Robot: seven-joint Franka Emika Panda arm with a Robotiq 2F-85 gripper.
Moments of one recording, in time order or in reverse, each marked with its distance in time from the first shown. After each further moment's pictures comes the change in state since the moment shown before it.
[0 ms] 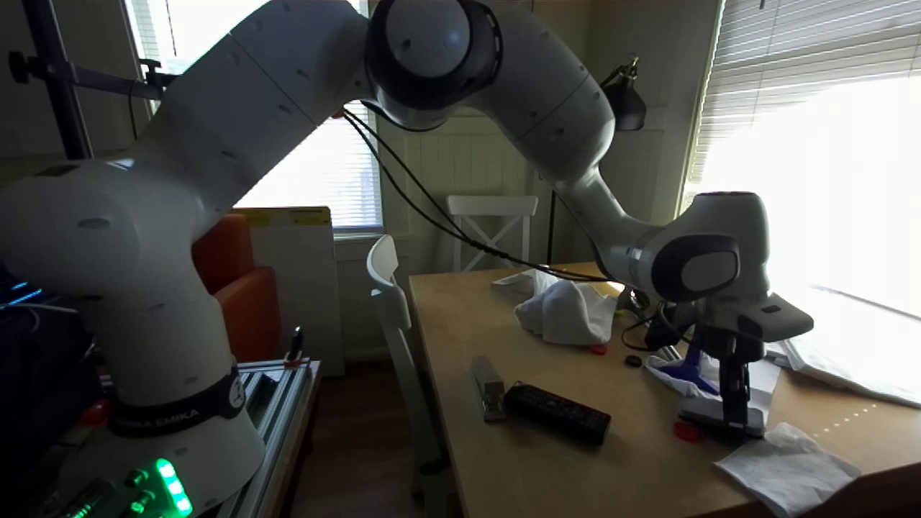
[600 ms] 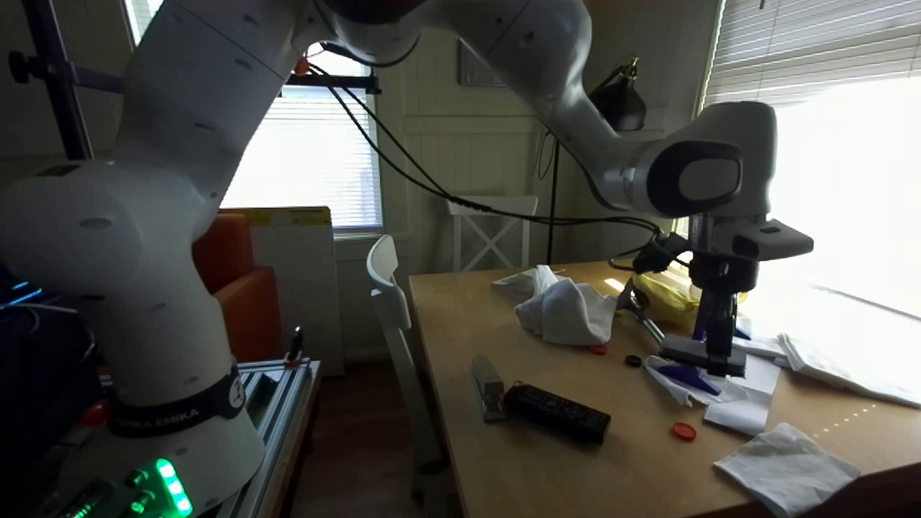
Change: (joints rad) arm 0.010 -0.267 0.011 -0.144 0.000 -0.202 -0.012
